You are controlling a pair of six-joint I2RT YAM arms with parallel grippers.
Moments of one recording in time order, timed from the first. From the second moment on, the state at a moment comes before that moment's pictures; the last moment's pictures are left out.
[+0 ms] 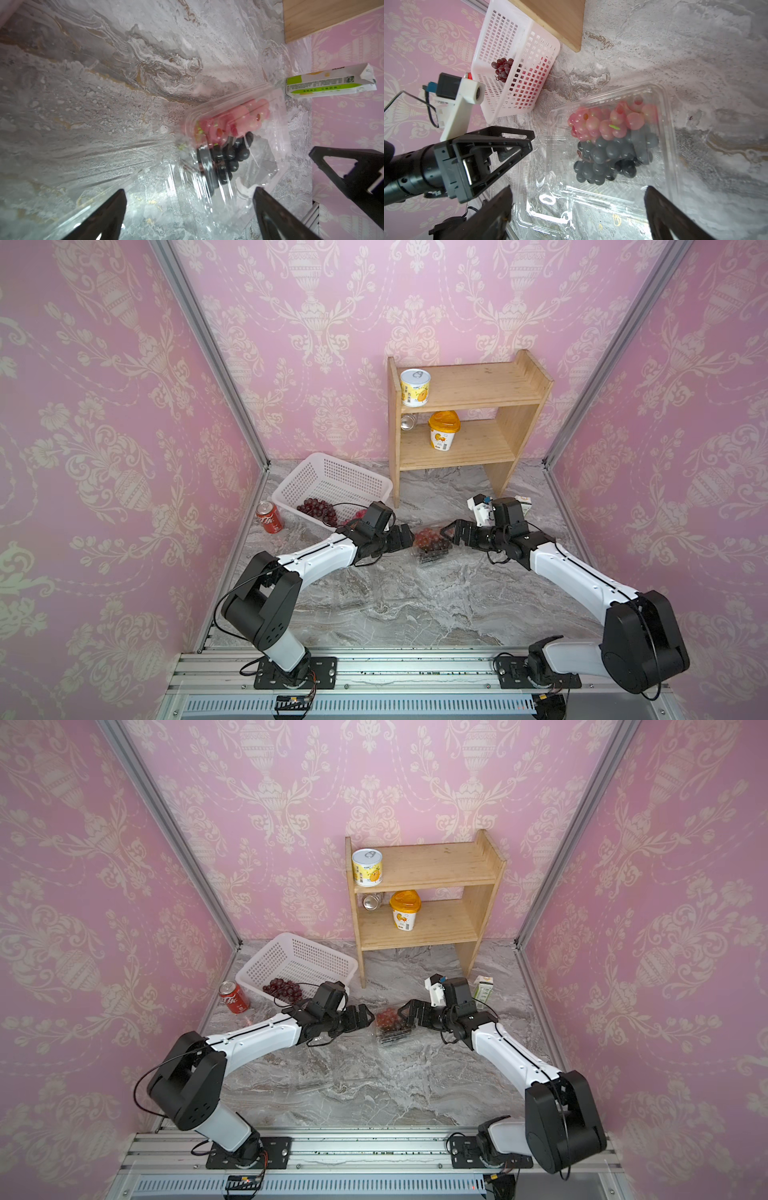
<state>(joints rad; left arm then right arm) -0.59 1.64 0.98 -0.21 0.19 -0.81 0.28 1.34 0.83 -0.24 -0.47 0.51</state>
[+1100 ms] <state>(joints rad) -0.63 1.94 1.33 -0.13 0.35 -0.81 0.16 1.26 0.77 -0.32 -0.41 0.49</state>
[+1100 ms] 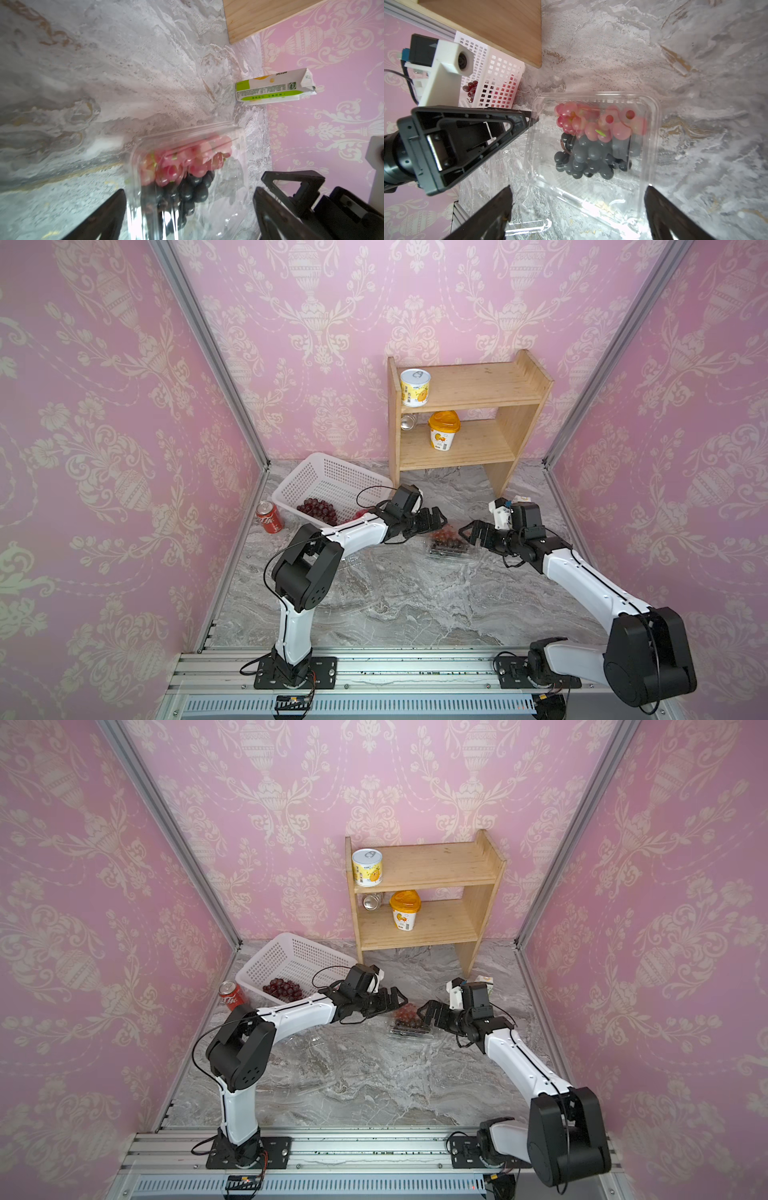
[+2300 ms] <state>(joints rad) -0.62 1.74 0.92 0.11 0.52 -0.99 0.32 1.42 0.94 -0.30 -0.38 0.50</state>
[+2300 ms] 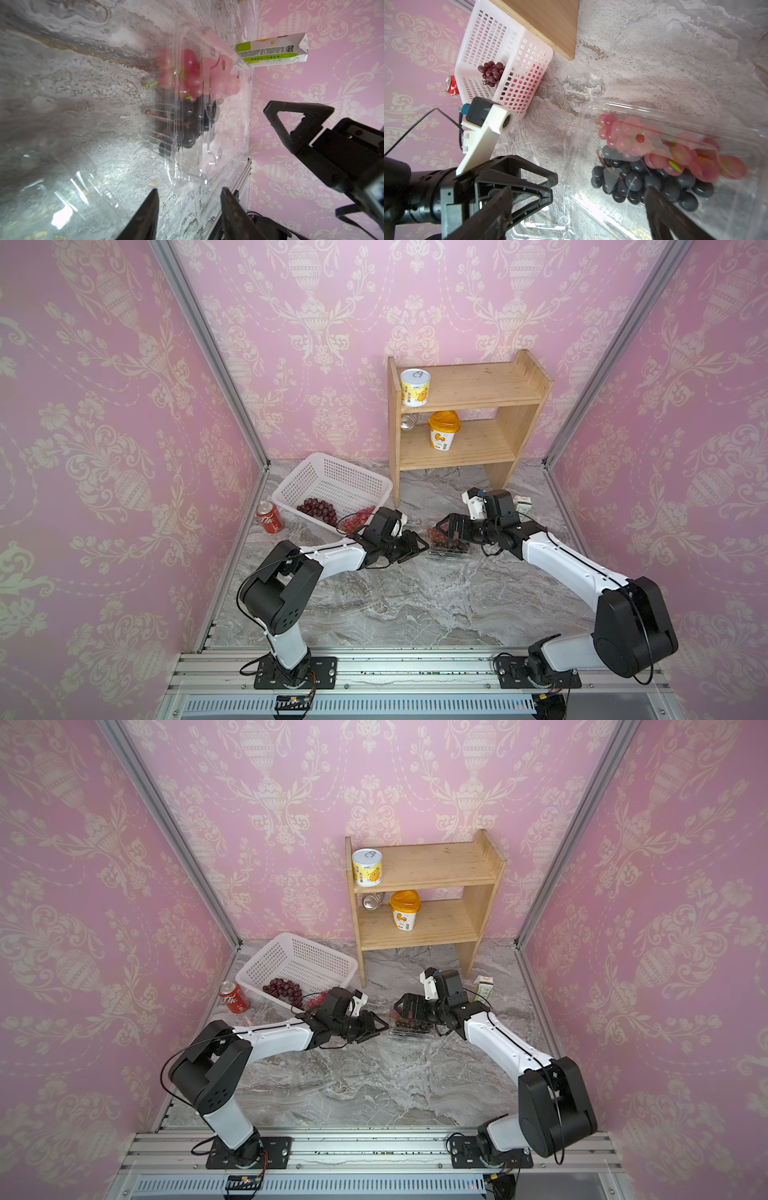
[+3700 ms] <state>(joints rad) -0.63 1.84 0.84 0.41 0.52 -1.10 0.24 1.42 0.96 -0.32 -0.36 0.46</state>
